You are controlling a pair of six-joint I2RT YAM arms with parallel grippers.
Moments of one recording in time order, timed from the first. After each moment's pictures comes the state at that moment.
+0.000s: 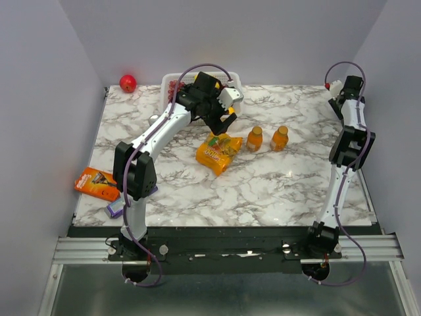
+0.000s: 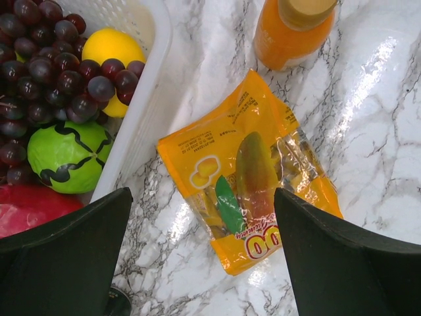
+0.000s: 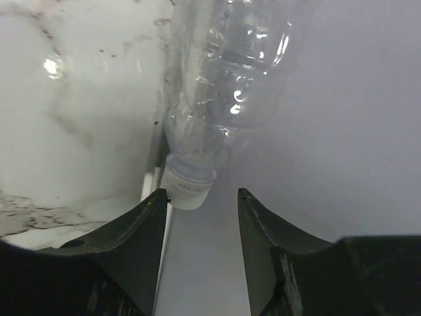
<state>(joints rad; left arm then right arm) -0.52 1.98 1.89 -0.74 0.33 0.45 -0.33 2.63 2.38 -0.56 0.20 -0.85</state>
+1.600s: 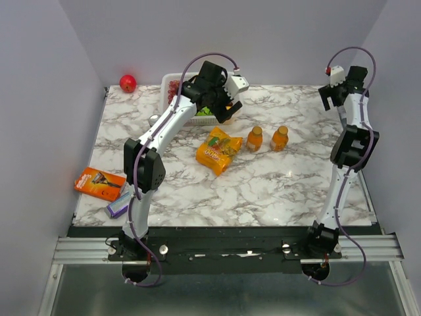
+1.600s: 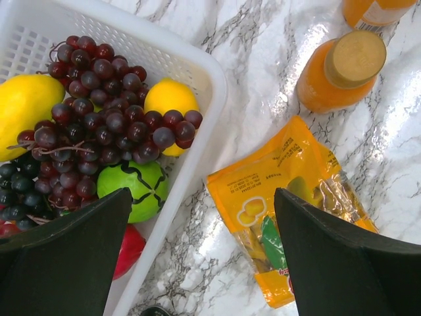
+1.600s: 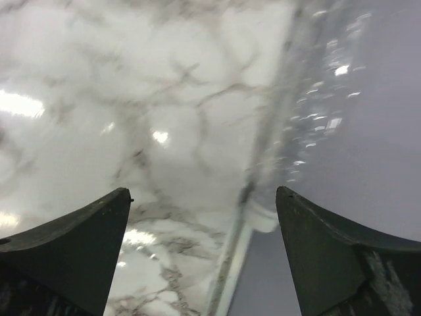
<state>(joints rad) -0.53 2.12 2.18 -0.79 0.26 0.49 -0.32 2.51 2.33 -0.62 -0.22 -0.68</state>
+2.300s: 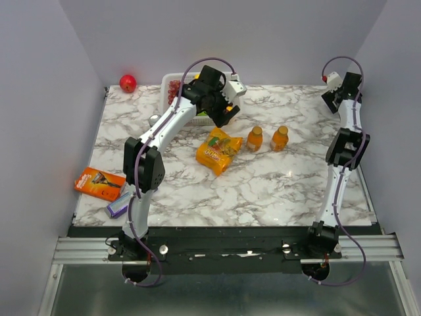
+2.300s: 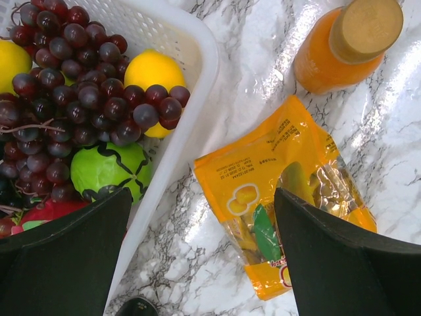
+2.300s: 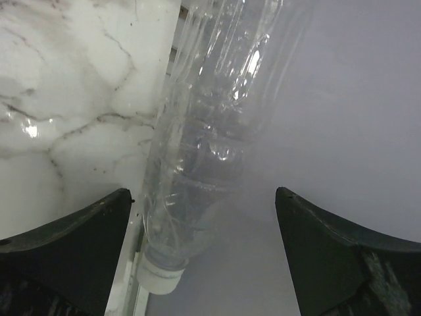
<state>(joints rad) -0.52 2.12 2.11 -0.80 0.26 0.46 -0.32 2.74 2.54 -0.42 0.10 -0.91</state>
